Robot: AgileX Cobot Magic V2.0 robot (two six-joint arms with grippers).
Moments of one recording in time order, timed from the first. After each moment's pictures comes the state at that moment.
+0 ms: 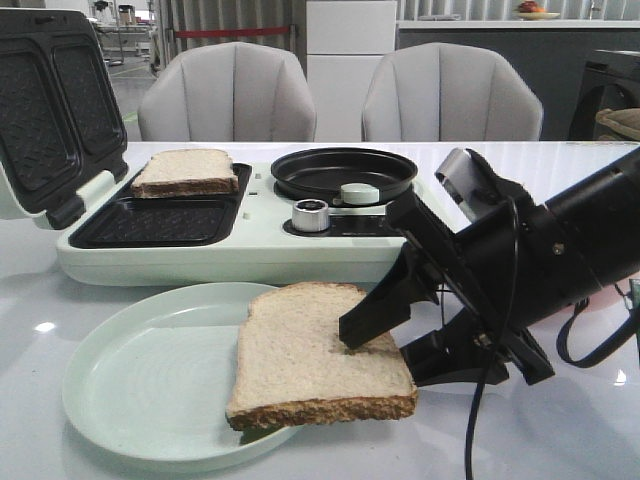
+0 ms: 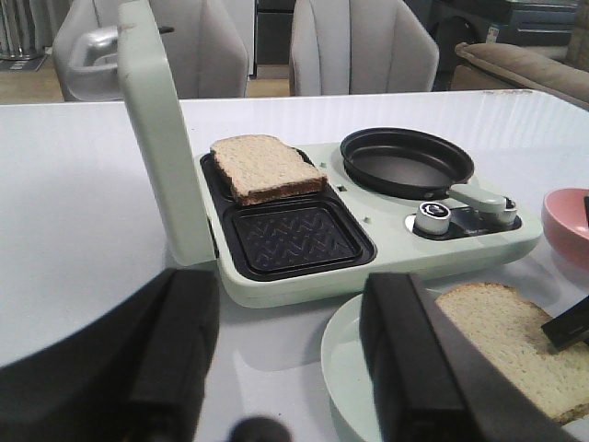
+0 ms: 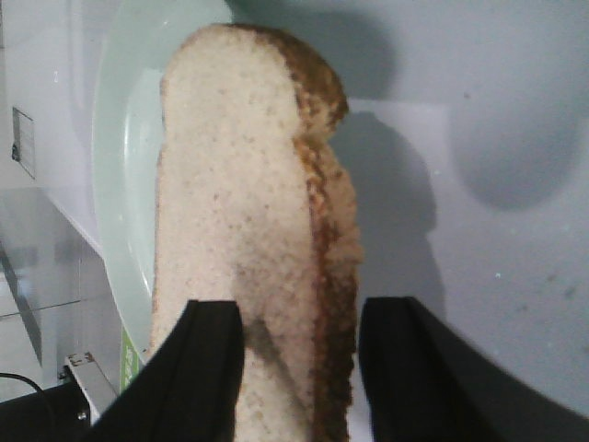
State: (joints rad) left arm -0.30 0.16 -0.31 -0.14 0.40 0.04; right arm 0.26 1.86 -0.74 1.59 0.78 -1.10
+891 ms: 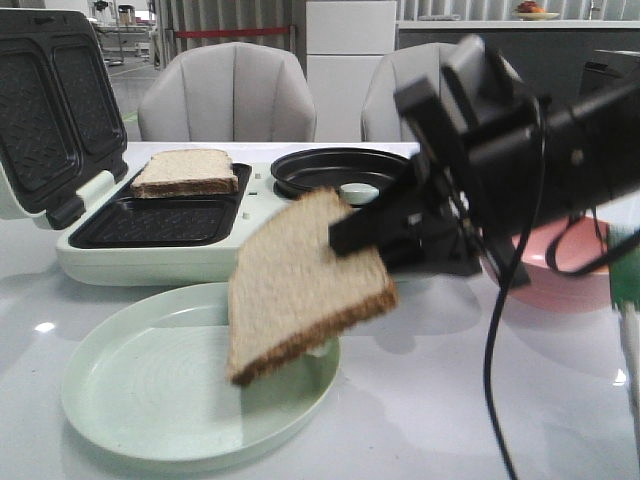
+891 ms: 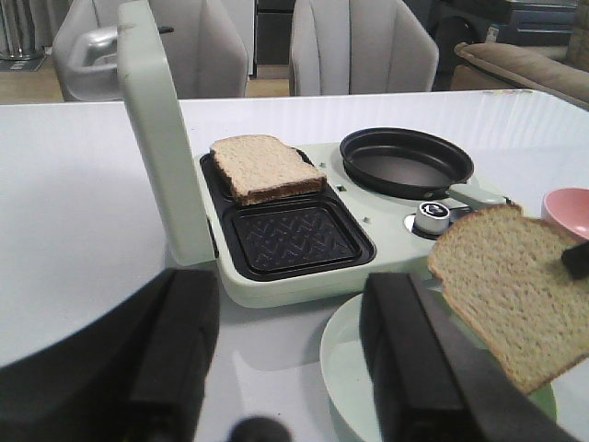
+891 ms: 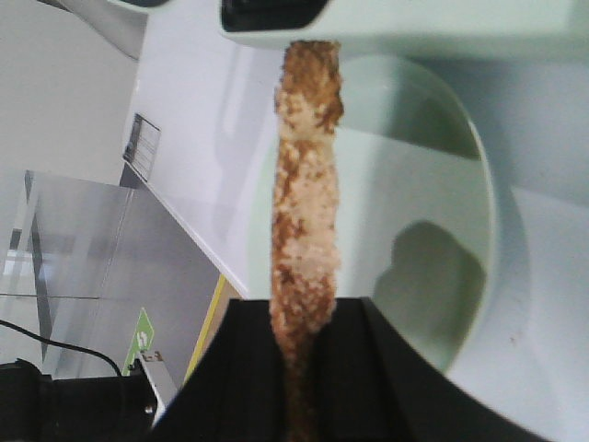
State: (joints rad) left arm -0.30 0.16 -0.31 -0.14 0.40 0.04; right arm 0.26 1.68 -0.77 1.63 0.87 -1.17
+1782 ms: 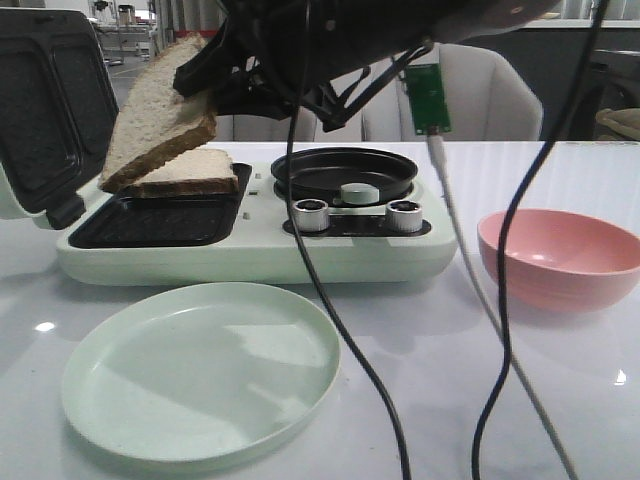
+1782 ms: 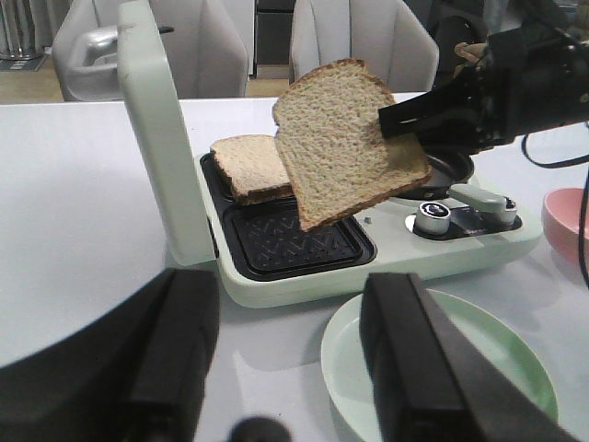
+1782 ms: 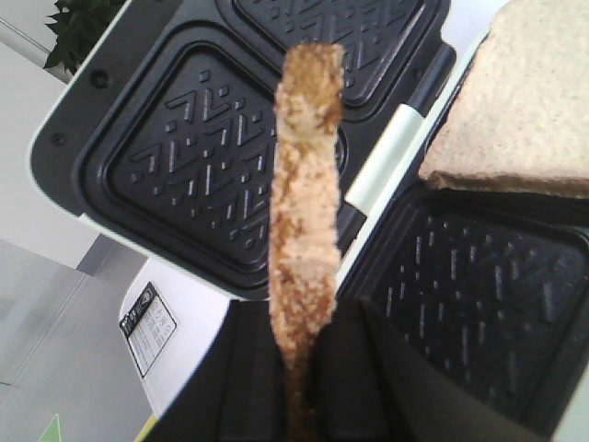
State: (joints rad) left arm -0.30 0.16 -0.31 -0.14 0.40 0.04; right arm 0.52 1.93 -1.36 1.75 0.55 -1.16
